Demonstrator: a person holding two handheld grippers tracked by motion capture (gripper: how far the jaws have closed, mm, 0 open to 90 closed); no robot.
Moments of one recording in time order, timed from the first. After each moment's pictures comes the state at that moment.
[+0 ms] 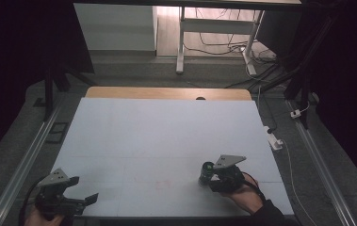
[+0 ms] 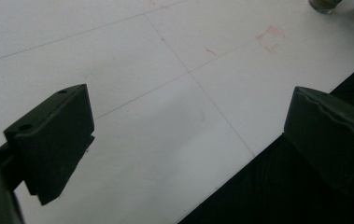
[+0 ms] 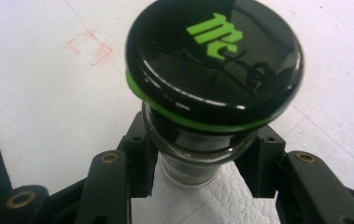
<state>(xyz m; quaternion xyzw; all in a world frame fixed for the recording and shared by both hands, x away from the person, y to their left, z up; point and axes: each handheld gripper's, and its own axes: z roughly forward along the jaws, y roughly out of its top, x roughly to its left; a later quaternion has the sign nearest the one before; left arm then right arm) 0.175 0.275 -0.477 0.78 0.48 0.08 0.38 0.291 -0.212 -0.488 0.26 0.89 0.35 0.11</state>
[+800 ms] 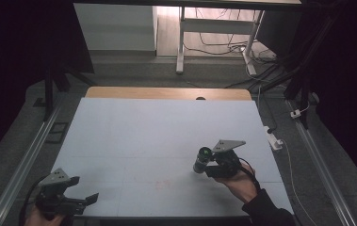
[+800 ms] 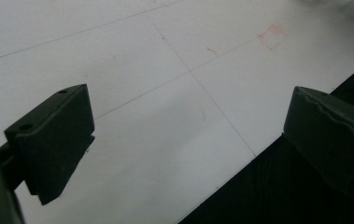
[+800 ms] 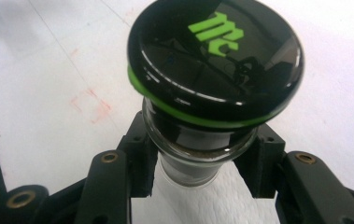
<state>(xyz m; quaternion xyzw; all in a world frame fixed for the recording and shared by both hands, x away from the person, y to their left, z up) 0.175 0.274 -0.477 0.78 0.48 0.08 0.38 0.320 -0.195 -0.459 0.28 0.87 0.39 0.09</state>
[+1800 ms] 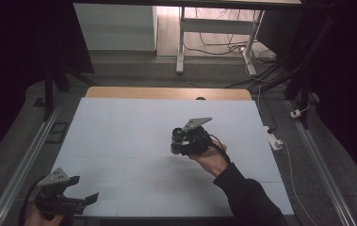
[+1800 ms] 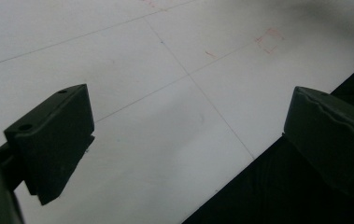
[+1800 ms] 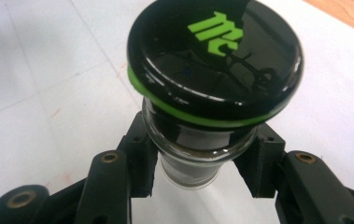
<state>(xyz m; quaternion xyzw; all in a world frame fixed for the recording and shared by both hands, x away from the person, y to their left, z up) 0.175 0.275 -0.477 0.78 0.48 0.09 0.39 0.381 -0.112 -0.450 0.23 0.89 0.39 0.10</state>
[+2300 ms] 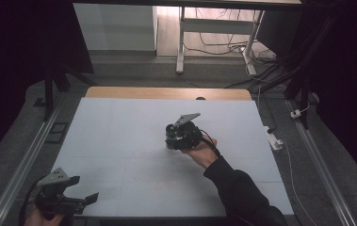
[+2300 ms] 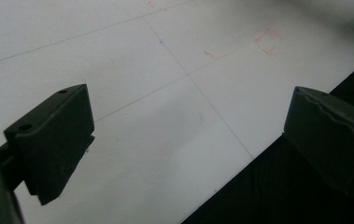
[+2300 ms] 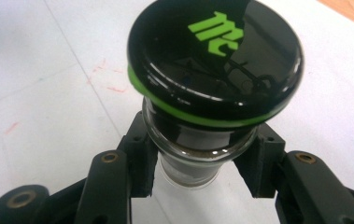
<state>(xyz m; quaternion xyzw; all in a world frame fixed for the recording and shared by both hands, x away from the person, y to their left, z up) 0.176 0.276 -0.477 0.78 0.48 0.08 0.39 0.409 -0.089 -0.474 0.23 0.90 0.36 0.11</state>
